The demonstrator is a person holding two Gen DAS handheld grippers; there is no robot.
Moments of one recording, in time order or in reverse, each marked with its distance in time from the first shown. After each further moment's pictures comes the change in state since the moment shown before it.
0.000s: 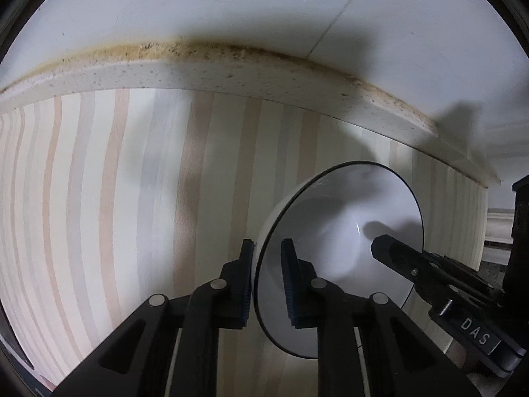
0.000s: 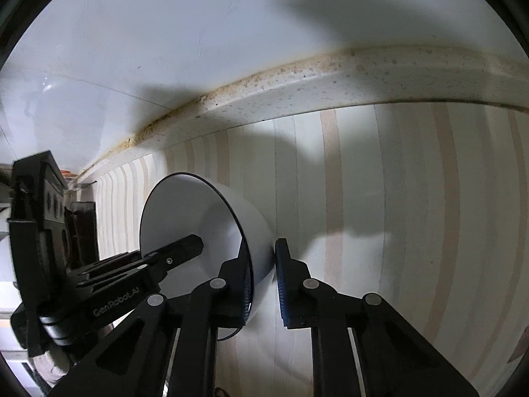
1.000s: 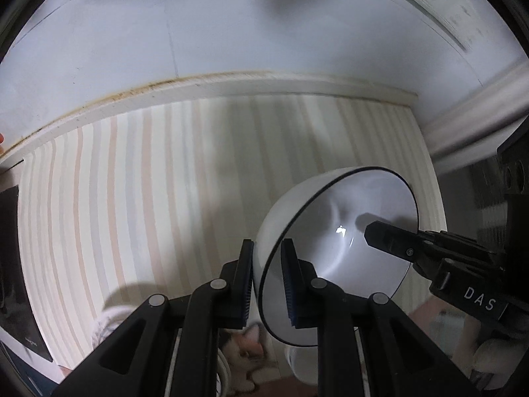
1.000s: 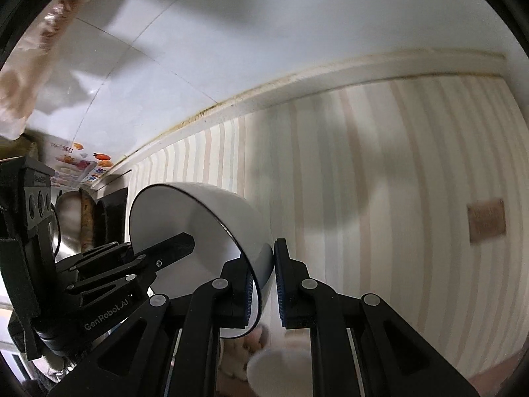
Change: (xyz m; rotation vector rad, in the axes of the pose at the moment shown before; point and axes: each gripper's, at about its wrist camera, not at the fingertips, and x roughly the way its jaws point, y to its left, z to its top) left arm -0.127 -0.092 -0.143 0.294 -0.126 -0.020; right arm -0.161 -0.006 -0.160 0.033 -0.164 0.020
